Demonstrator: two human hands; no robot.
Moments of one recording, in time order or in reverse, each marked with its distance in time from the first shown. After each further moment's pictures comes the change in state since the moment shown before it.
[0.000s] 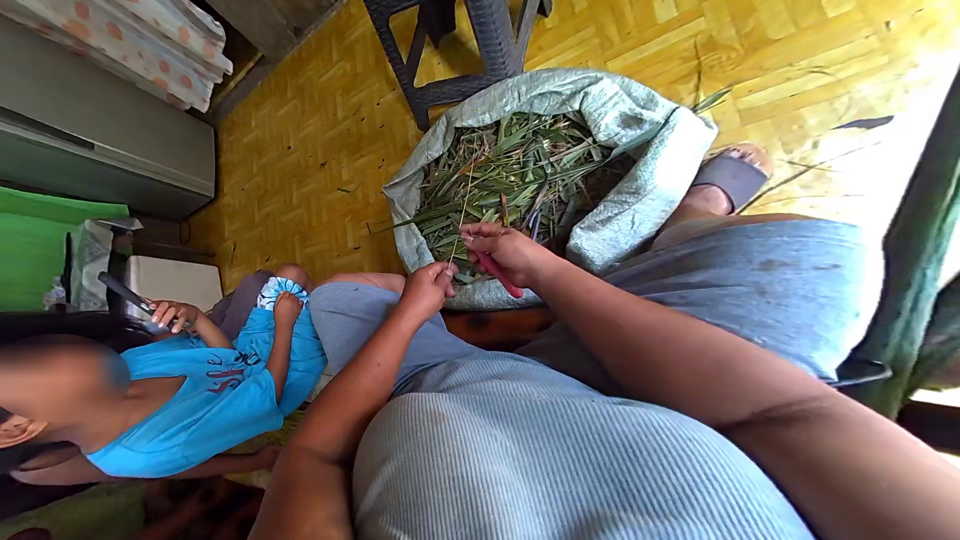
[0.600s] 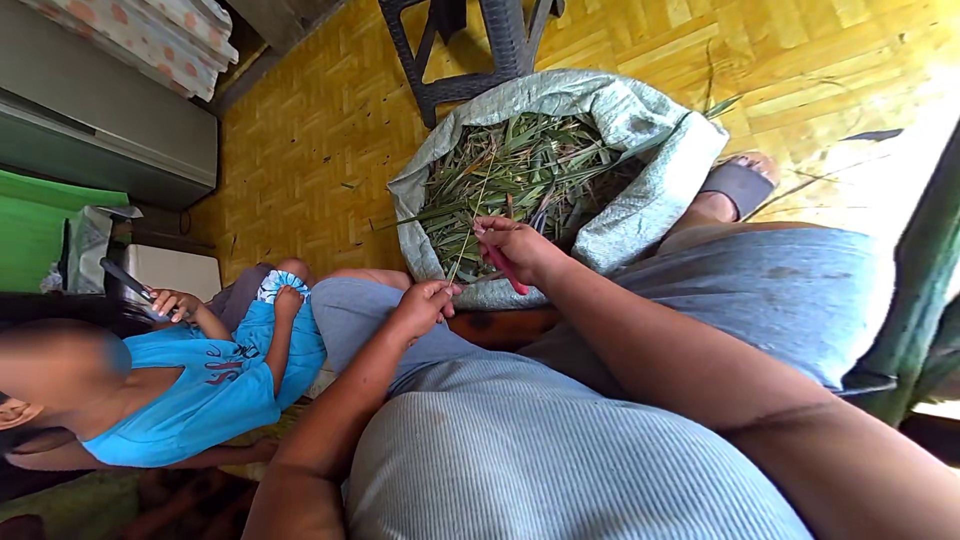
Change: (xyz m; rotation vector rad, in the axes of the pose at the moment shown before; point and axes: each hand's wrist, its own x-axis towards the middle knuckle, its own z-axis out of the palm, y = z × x) left_hand -0.036 -0.006 -0.004 -0.266 -0.069 -0.078; right_hand 0.004 0.000 -0.004 0.050 0.086 -0.029
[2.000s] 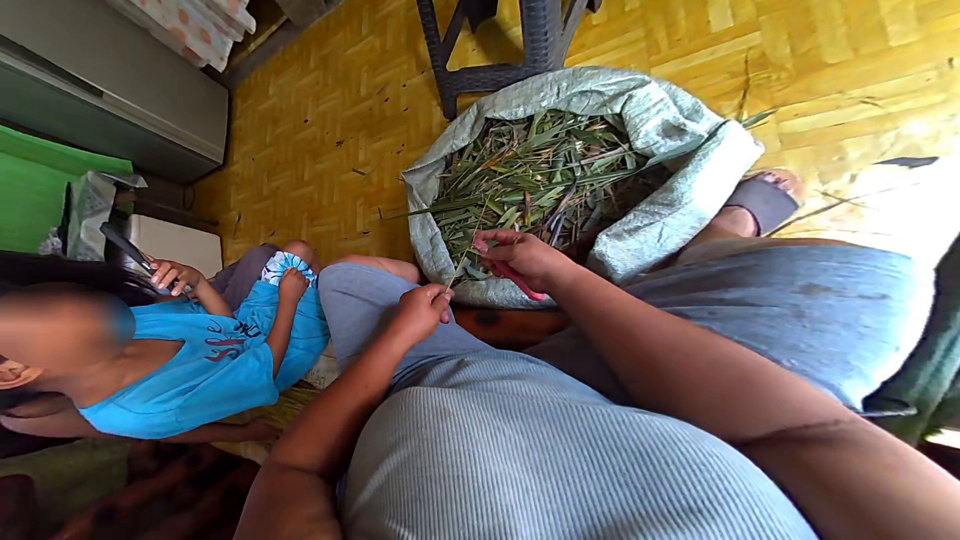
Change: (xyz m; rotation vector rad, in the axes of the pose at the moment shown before) left_hand -0.015 -0.013 -0.010 0.356 0.070 -0.027; right_hand -0.002 0.012 0.006 -0.237 -0.152 0.030
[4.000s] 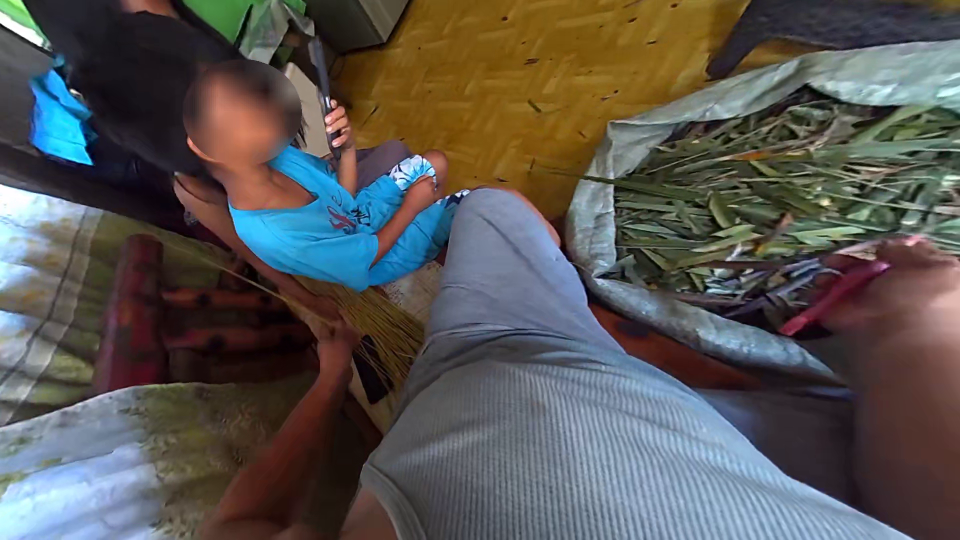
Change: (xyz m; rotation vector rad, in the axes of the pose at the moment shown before) left_hand -0.228 -0.240 0.001 -0.907 1.143 -0.585; right_hand 0.015 0.019 -0.064 0.212 0.604 0.038
